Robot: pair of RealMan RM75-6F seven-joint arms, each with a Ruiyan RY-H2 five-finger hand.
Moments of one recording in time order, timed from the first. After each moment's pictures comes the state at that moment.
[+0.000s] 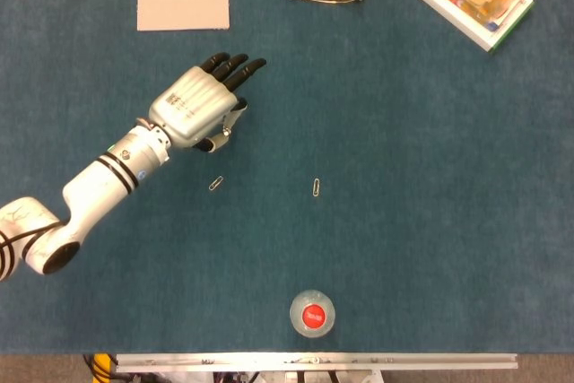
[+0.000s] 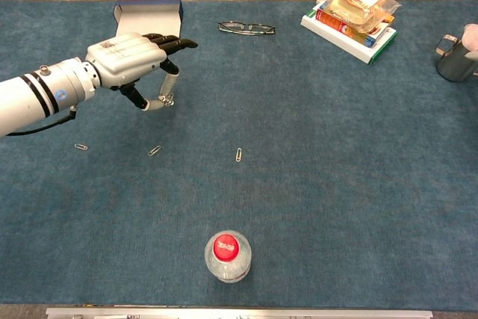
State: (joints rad) left arm -0.84 -1.47 -0.01 -1.30 1.49 0.88 0.07; right arm 0.39 -1.27 0.22 -1.47 -1.12 1.17 -0.19
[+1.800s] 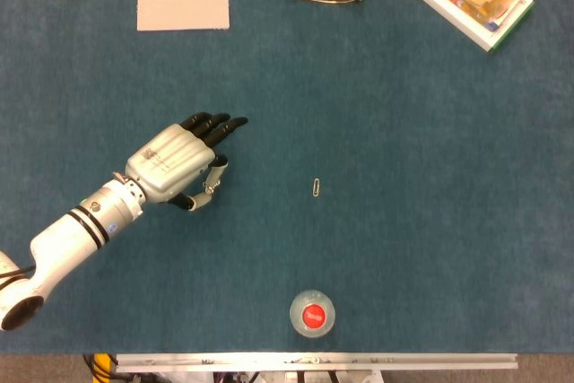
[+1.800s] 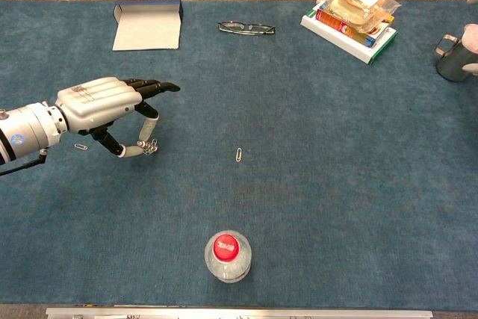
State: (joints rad) left arm -0.71 -1.35 0.09 -1.51 1.57 0.92 0.00; right arm 0.37 -1.26 0.20 -1.52 -1.13 1.19 -0.20
